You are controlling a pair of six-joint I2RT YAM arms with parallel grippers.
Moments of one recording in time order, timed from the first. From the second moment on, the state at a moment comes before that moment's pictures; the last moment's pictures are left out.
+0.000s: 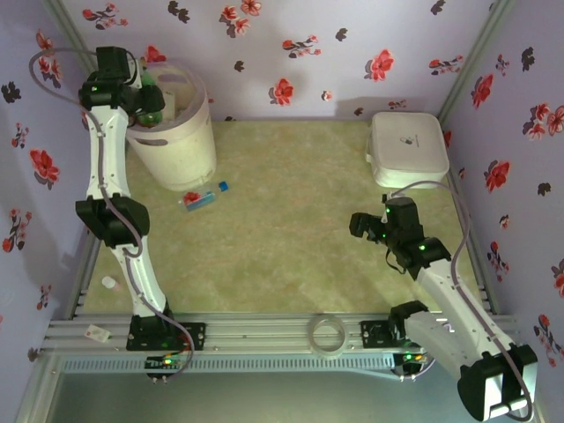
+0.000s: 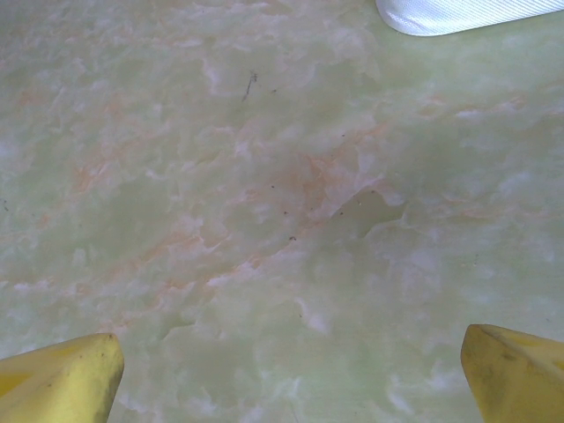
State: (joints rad) left arm 0.07 2.12 2.50 -1.15 0.04 -0.15; right arm 0.29 0.84 0.62 -0.56 0.03 0.41
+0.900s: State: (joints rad) left arm 0.12 2.23 2.48 -1.10 0.04 -0.12; right arm 0.29 0.84 0.62 -0.56 0.04 0.41
